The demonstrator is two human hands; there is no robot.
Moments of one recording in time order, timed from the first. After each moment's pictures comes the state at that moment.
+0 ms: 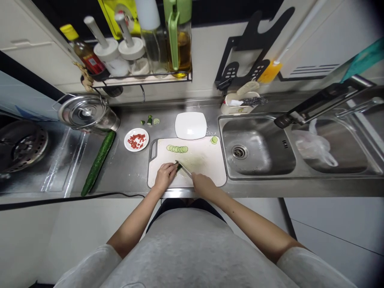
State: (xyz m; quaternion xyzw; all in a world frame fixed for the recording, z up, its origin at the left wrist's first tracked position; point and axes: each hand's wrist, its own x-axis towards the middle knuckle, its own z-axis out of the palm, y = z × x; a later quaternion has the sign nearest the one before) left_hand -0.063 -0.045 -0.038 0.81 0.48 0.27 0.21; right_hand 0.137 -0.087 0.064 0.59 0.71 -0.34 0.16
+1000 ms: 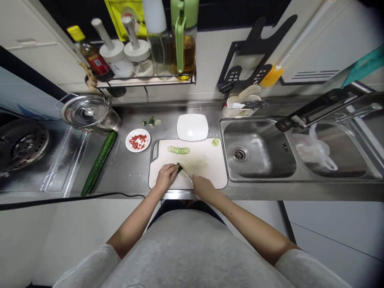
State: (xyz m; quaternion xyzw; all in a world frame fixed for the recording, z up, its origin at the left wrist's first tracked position) left_hand -0.065 -0.043 -0.042 0.81 0.47 0.27 0.22; right_hand 0.130 -0.086 0.049 0.60 0.71 -0.32 0.17
